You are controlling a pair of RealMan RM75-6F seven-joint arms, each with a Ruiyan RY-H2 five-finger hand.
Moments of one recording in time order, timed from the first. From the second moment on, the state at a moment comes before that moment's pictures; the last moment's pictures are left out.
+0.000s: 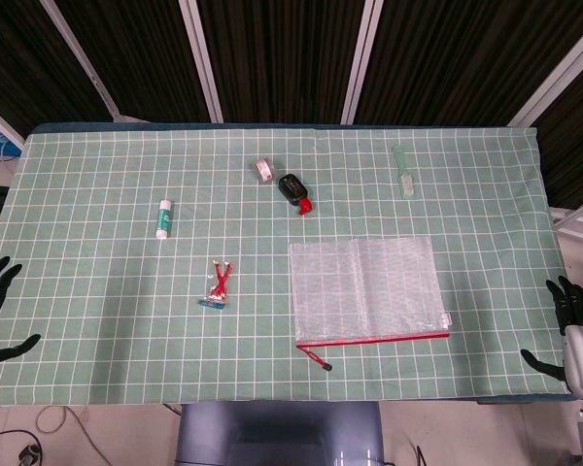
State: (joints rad) left arm -0.09 -1.09 -0.03 -1.54 1.55 1.52 -0.11; right arm 0.02 -1.09 0.10 -1.66 -1.42 1.51 -0.05
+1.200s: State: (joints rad) left arm -0.10 -1.09 -0.04 -1.55 1.51 1.48 -0.08; right arm 0.28 -1.09 0.17 -1.96 -1.50 1.28 -0.11
